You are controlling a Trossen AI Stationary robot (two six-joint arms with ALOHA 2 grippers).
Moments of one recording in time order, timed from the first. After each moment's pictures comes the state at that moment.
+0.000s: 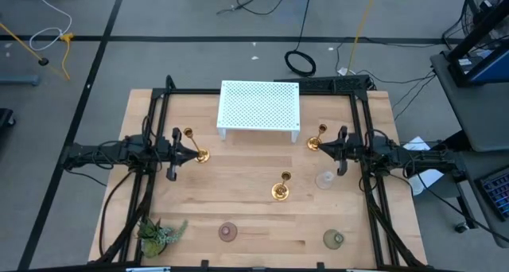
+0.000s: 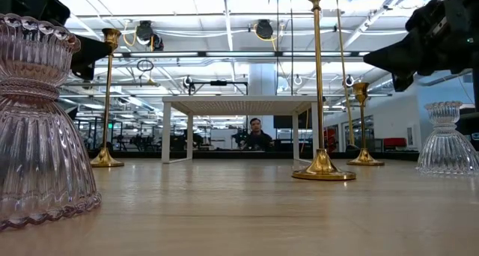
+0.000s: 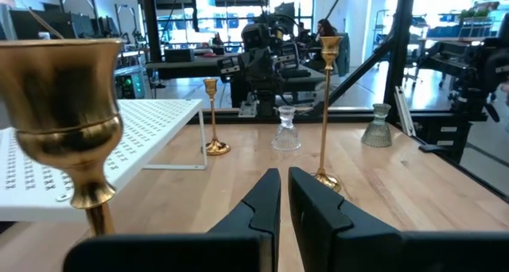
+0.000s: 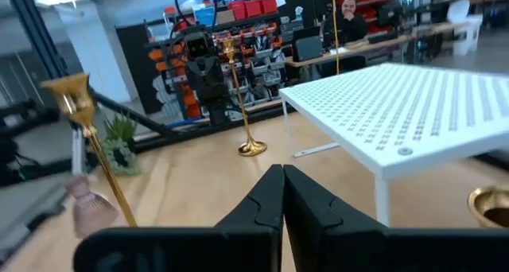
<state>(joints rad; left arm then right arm) -0.02 0.01 0.02 0.02 0.00 0.01 -0.04 0.07 0.01 0.08 0.13 0.26</state>
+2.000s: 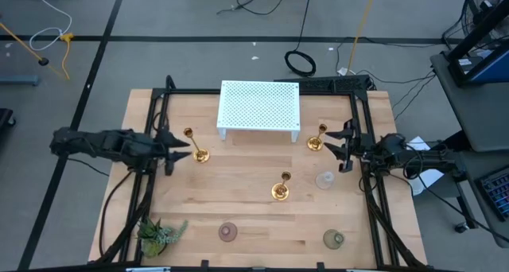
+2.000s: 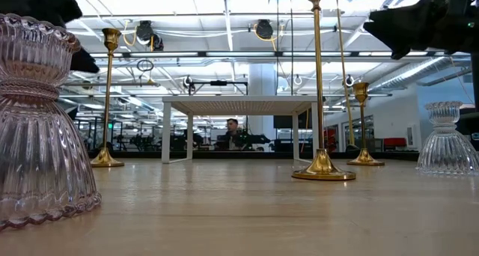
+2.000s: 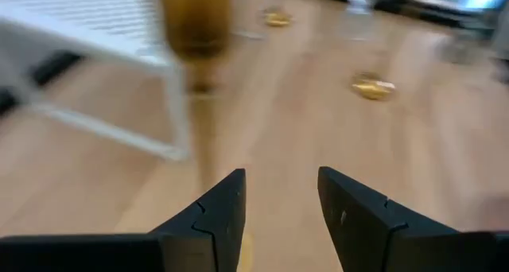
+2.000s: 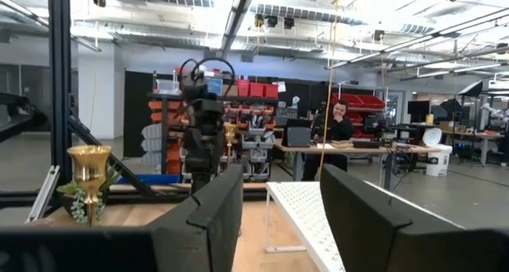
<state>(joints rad) -0.15 0.32 0.41 -0.62 -0.35 -0.32 -0.04 0.08 0.01 0.36 0.13 -0.07</state>
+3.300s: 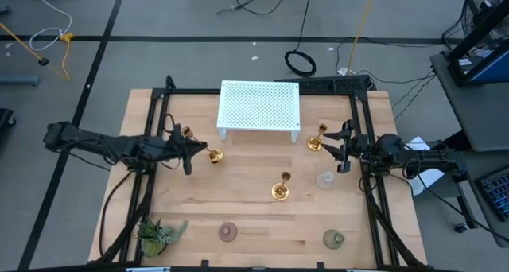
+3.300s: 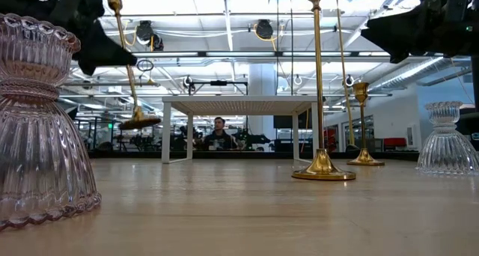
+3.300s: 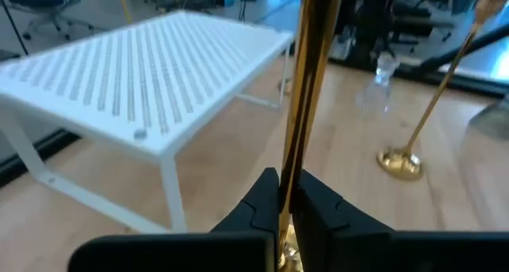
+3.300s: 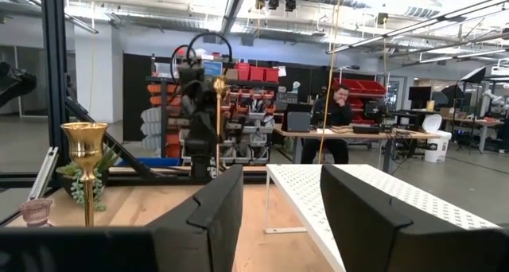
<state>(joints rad) -0.15 0.55 0.30 -0.03 -0.44 -0.24 -0.04 0.11 0.01 0.33 0.13 -0.07</state>
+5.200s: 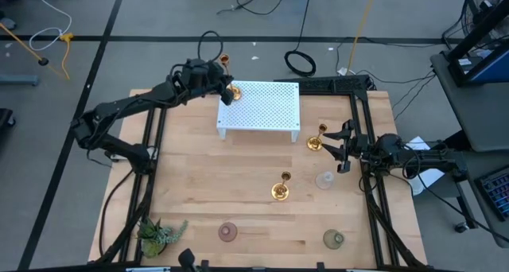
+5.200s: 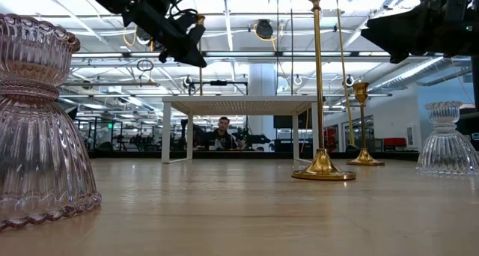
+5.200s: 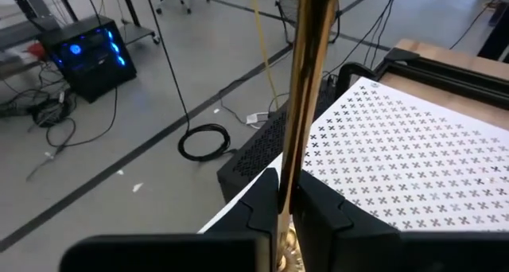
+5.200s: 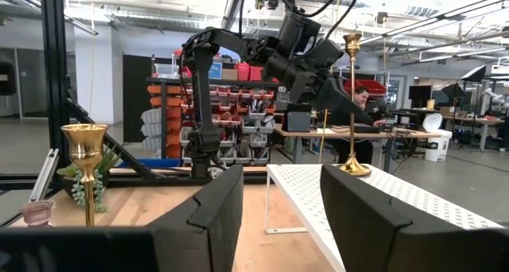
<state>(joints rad) 0.62 1.39 1.07 -0.08 -0.08 0.02 -0.04 0.11 0.01 0.33 0.13 -0.06</state>
